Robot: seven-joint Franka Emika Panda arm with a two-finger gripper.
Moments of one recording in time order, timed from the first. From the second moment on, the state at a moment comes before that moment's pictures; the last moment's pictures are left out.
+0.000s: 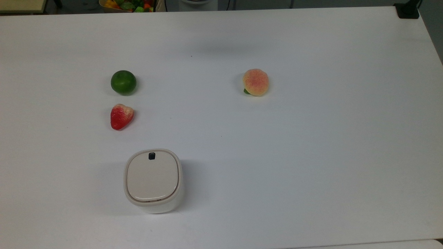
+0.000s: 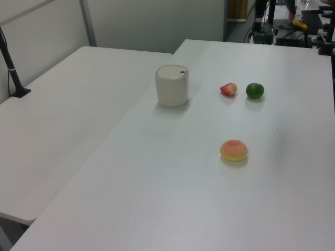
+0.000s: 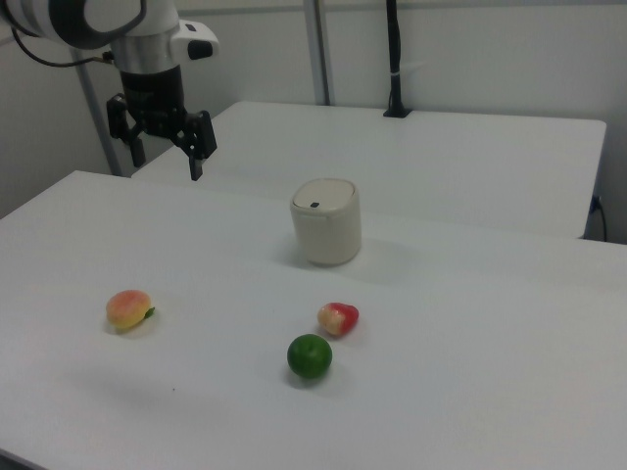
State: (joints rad) arm 0.06 -0.02 -0.10 -1.55 0.17 1.56 -0.26
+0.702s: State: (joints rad) arm 0.07 -0.05 -0.07 -1.61 0.07 1.64 -0.15
